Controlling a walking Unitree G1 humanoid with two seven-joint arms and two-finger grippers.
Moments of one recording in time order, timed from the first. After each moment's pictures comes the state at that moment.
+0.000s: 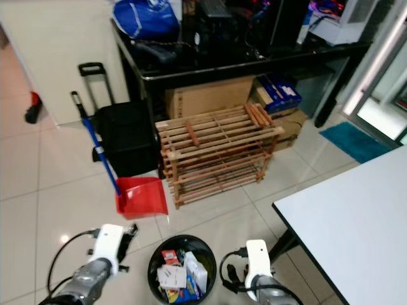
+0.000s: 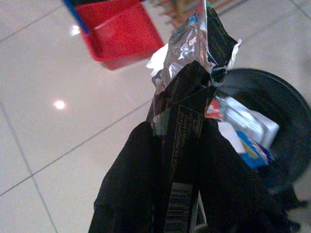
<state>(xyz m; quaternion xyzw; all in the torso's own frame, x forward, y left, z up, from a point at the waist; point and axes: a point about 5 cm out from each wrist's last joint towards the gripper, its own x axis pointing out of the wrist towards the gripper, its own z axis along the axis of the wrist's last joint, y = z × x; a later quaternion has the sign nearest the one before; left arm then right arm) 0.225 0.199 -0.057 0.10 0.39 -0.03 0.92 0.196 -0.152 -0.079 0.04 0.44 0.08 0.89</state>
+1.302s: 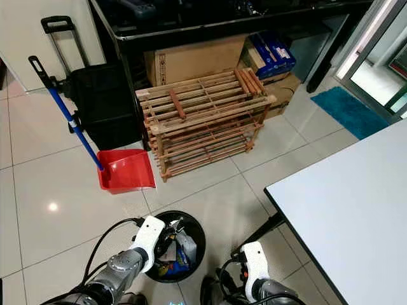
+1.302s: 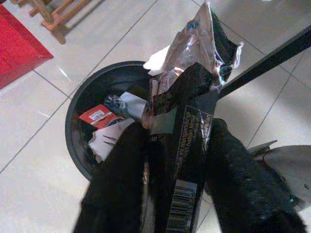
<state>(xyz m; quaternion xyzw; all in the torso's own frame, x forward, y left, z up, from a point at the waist) 0.242 0.126 -0.049 0.10 0.35 -0.19 0.91 0.186 -0.150 -0.073 0.08 0.40 0.22 0.88</state>
